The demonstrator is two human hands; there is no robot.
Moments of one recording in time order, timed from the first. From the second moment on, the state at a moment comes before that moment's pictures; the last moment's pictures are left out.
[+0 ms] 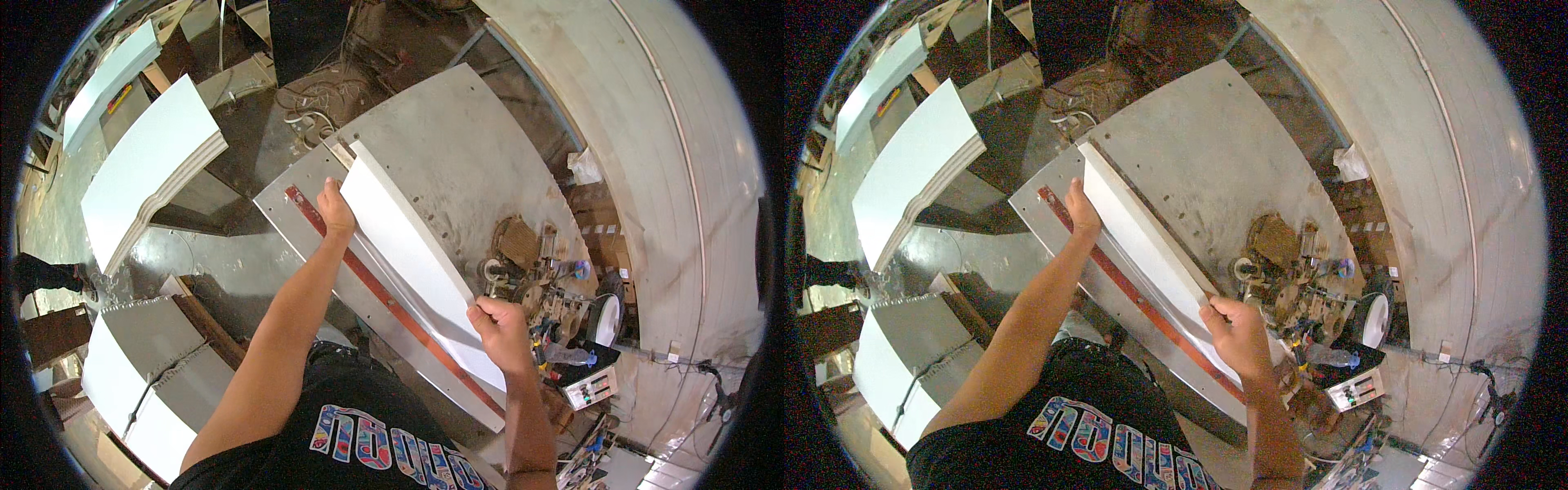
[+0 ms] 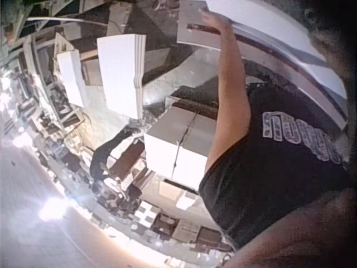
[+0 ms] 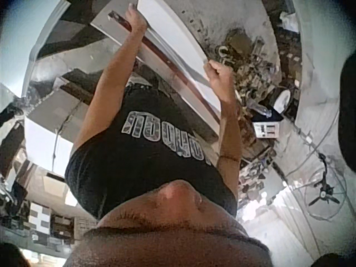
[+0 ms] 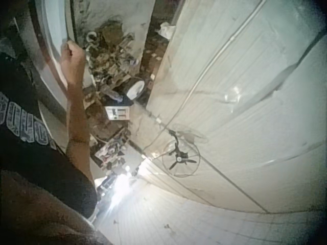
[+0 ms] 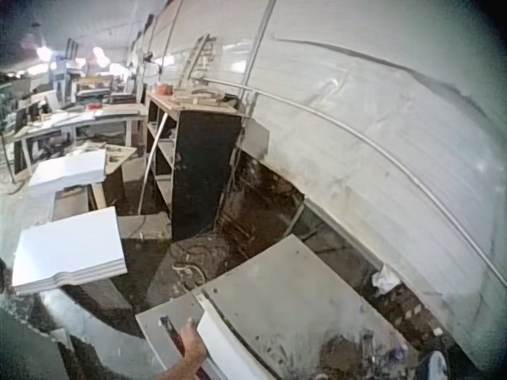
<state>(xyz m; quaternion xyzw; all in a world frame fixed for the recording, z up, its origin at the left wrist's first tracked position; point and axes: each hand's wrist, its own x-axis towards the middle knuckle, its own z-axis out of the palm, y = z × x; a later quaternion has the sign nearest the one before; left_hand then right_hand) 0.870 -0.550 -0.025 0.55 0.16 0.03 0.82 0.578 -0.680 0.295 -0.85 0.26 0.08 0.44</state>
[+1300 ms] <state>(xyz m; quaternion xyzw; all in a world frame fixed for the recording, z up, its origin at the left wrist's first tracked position) 0.881 -0.549 -0.050 0.57 0.21 0.02 0.80 0.544 -0.679 0.298 -0.80 0.35 0.09 0.49</state>
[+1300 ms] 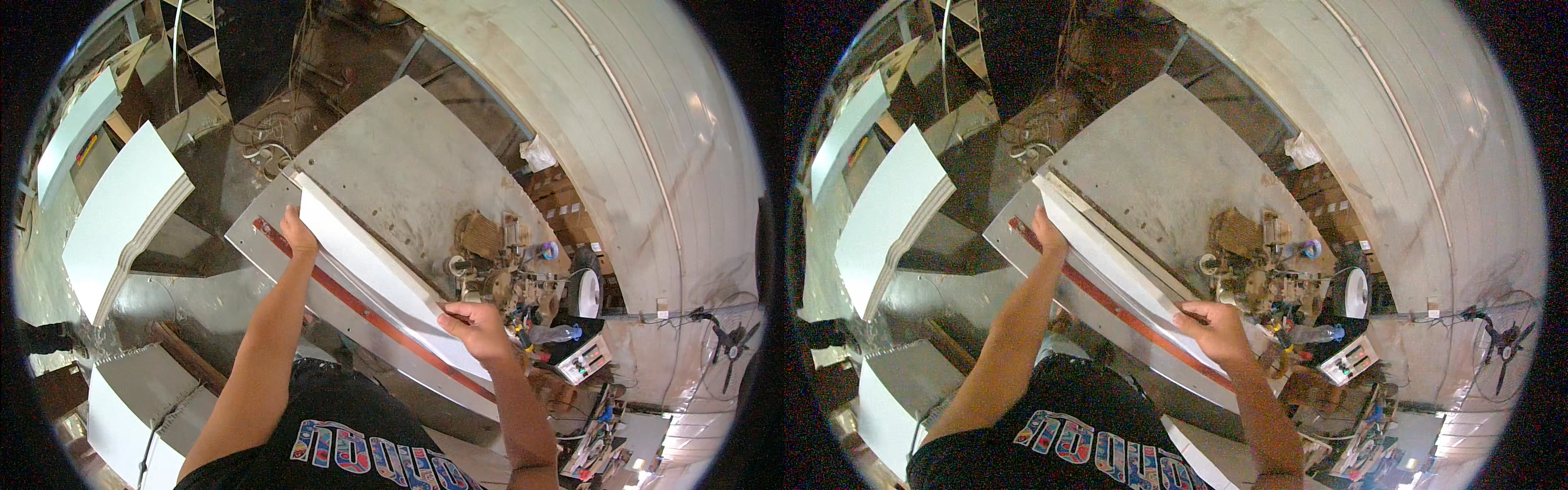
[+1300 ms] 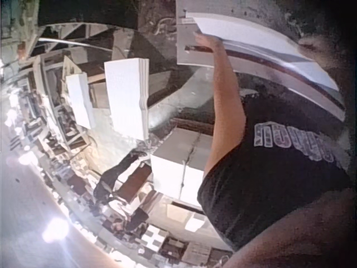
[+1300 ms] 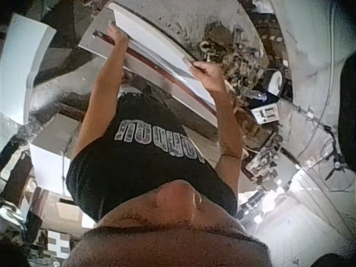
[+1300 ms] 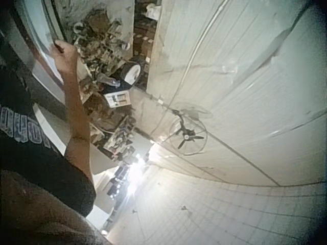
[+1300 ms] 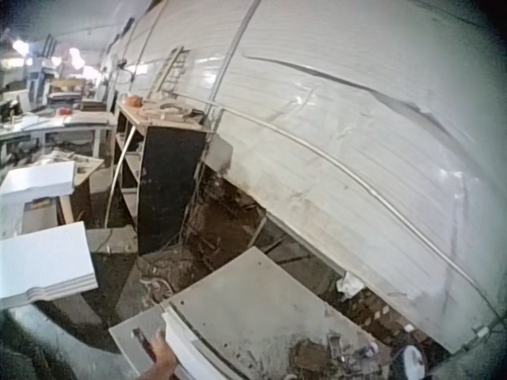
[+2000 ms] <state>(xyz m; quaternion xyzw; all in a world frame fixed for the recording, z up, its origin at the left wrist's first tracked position) 0.882 -0.543 -0.060 0.55 0.14 0.01 0.82 0.579 -0.653 0.297 -0.84 0.35 0.01 0.41</state>
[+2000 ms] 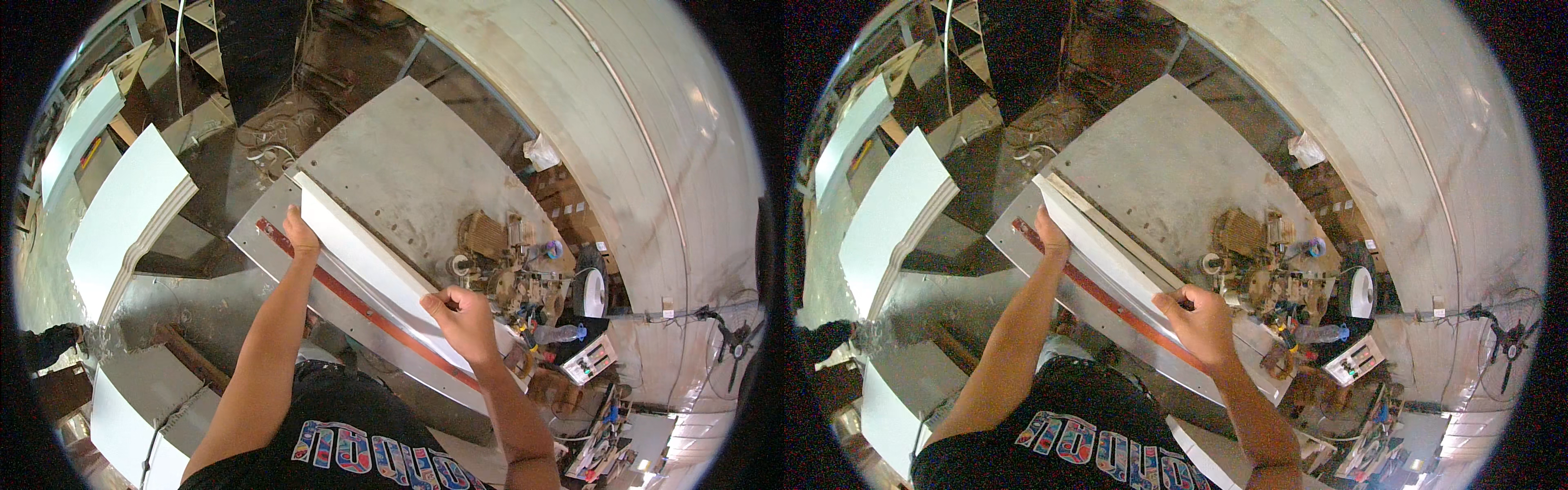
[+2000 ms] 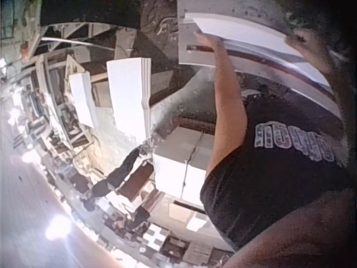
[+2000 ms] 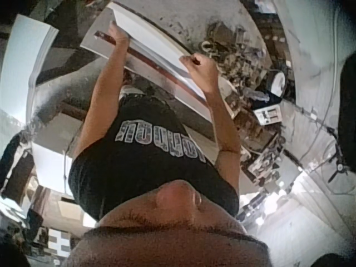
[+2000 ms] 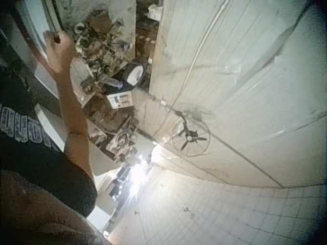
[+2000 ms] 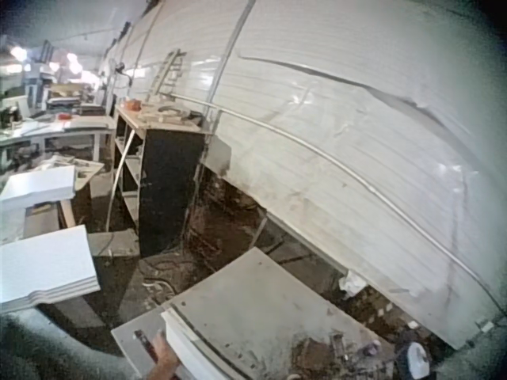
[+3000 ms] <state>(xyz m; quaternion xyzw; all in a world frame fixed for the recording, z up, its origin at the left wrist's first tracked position) 0.877 -0.536 -0.046 0.58 0.11 -0.04 0.81 0.563 -0.667 0.286 -0.80 0.26 0.00 0.54</state>
